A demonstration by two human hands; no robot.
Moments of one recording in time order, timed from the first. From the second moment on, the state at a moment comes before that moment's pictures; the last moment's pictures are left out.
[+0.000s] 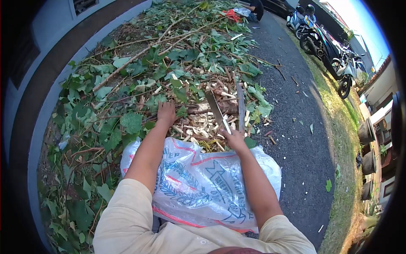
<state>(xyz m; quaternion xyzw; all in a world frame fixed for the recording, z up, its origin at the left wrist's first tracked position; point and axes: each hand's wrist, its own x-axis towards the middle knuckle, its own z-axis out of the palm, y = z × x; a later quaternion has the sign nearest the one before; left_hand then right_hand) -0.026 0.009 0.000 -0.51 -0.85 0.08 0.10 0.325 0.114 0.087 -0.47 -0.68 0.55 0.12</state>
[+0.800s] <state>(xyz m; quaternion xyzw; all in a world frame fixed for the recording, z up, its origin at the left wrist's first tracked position) 0.079 0.004 0.198 -0.60 -0.71 -0.07 -0.36 0.291 0.116 0.108 -0.26 -0.46 0.80 0.28</state>
